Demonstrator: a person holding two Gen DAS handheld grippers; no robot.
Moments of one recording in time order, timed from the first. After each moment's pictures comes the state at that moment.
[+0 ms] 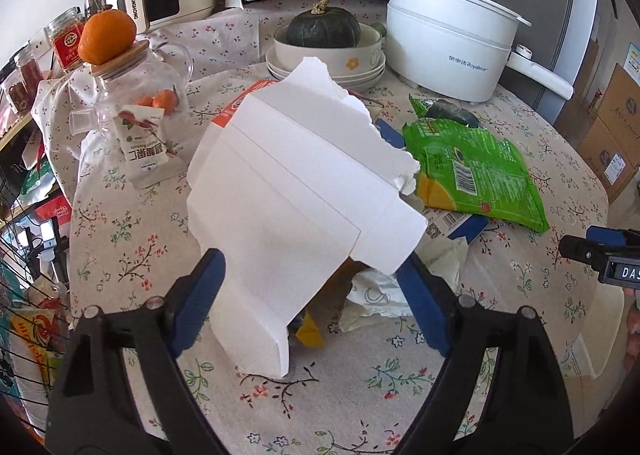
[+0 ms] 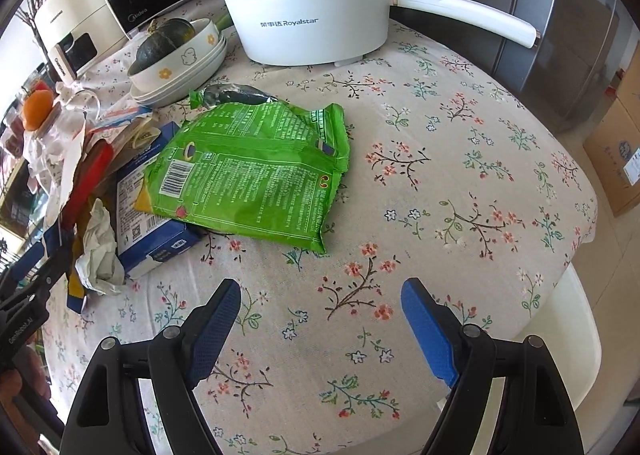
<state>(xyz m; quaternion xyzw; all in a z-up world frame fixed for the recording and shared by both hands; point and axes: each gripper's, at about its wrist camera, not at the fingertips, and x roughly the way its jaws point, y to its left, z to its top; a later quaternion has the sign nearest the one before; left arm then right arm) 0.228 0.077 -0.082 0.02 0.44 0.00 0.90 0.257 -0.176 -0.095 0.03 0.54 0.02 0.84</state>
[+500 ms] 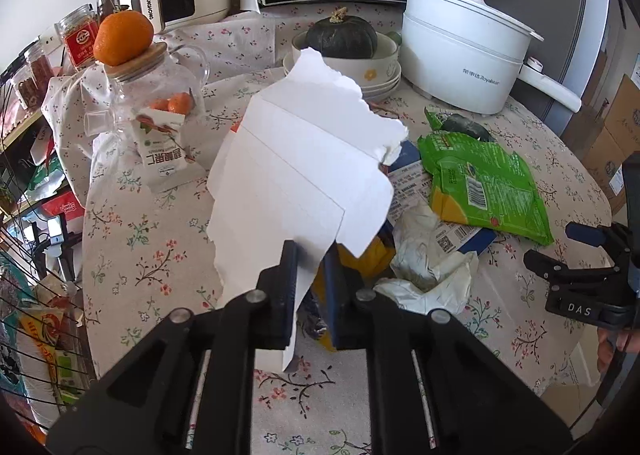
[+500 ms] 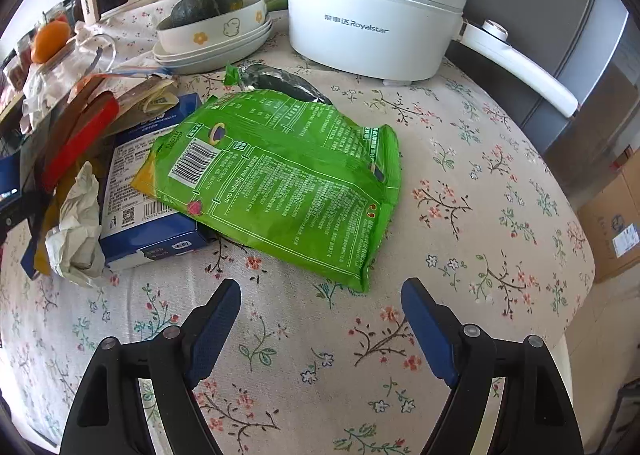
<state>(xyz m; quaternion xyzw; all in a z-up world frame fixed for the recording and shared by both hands) 0.229 0.094 -0.068 0.00 0.43 0.02 0.90 0.273 -0.124 -0.113 -0.10 0.50 0.03 0.86</state>
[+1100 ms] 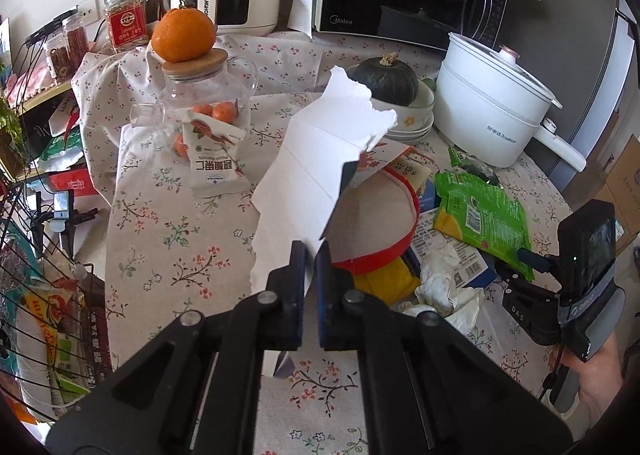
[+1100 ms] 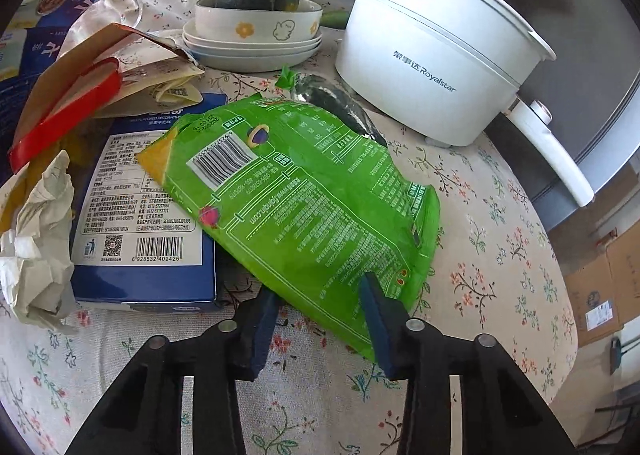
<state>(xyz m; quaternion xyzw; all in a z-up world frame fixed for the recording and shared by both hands) 0.218 0.135 -0.047 -0.07 0.41 0.04 0.91 0.299 -0.081 -0.134 -0.19 0.45 0.04 0.87</state>
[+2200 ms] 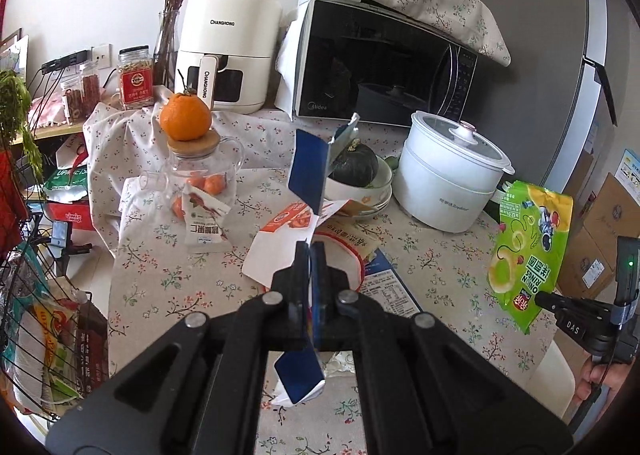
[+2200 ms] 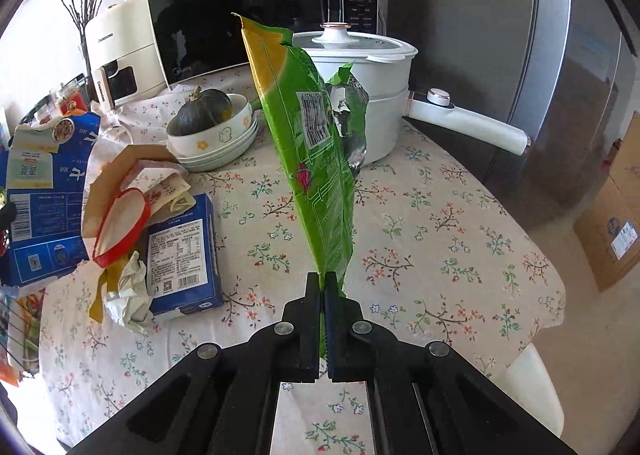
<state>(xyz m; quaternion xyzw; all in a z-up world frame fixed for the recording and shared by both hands) 0.178 0.112 0.012 -0.09 0.29 0.04 0.95 0.239 -0.179 -0.025 -0.02 0.42 0.03 0.91</state>
